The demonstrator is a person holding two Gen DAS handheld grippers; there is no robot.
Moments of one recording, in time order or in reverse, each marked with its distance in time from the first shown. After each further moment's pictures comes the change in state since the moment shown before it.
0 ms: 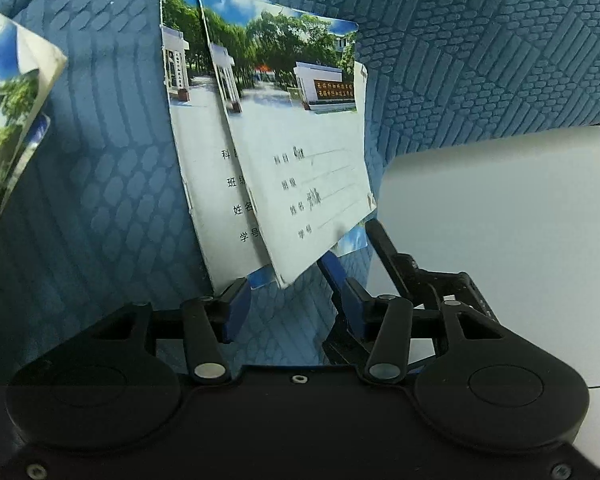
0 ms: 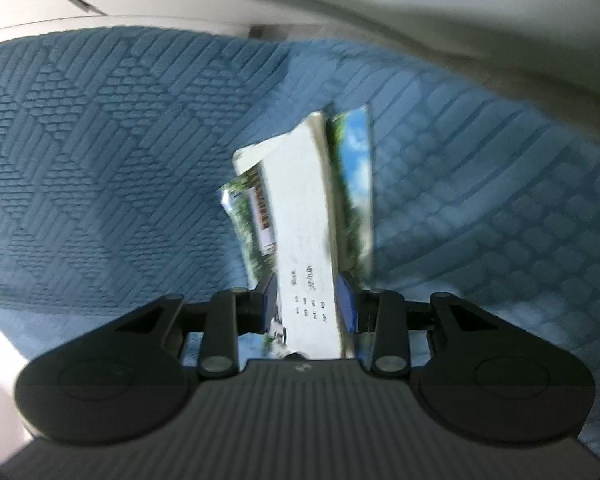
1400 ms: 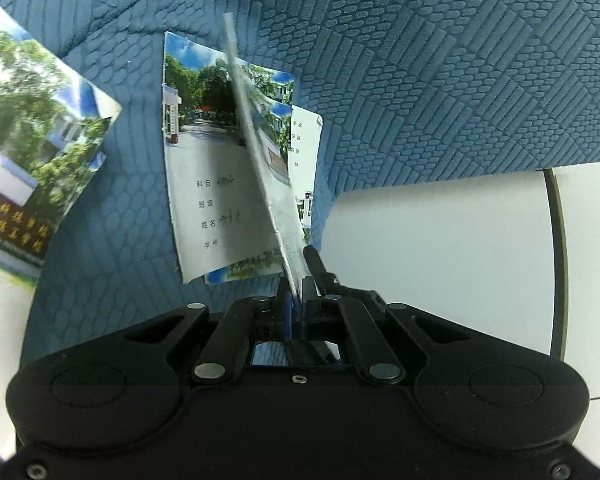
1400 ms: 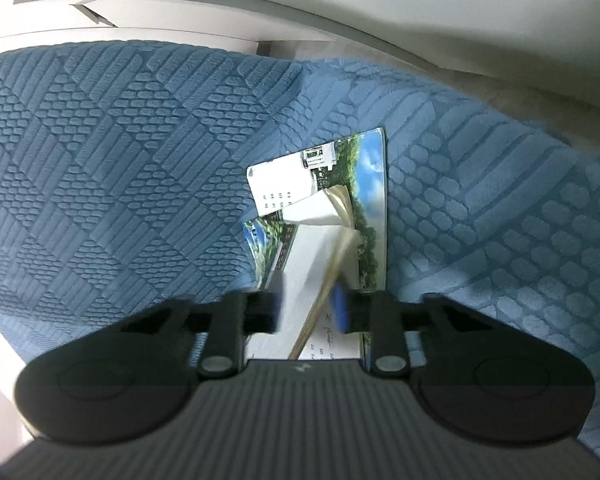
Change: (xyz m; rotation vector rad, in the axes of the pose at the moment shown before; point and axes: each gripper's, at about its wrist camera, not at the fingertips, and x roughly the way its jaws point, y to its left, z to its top) left arm -0.067 -0.021 0.002 -0.076 -0.066 -0.101; right arm -0.006 0.005 0.001 -0.027 -0.072 -0.001
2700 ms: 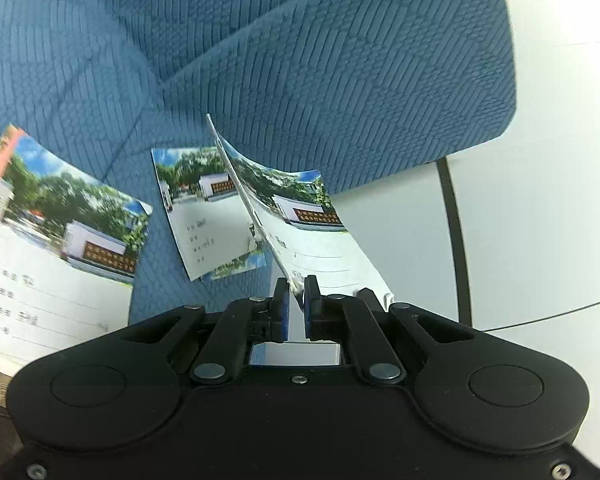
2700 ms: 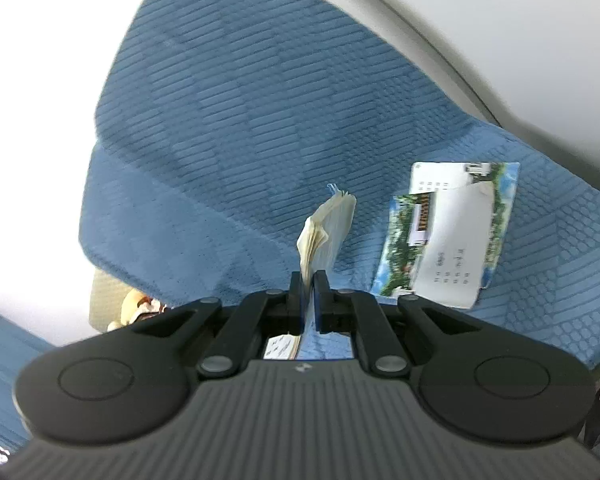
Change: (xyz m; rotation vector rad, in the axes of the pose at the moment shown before) left arm -0.217 -0.058 0.005 0.209 -0.037 -0.064; right arm -0.126 0.166 -0.155 -0.420 -0.128 0.071
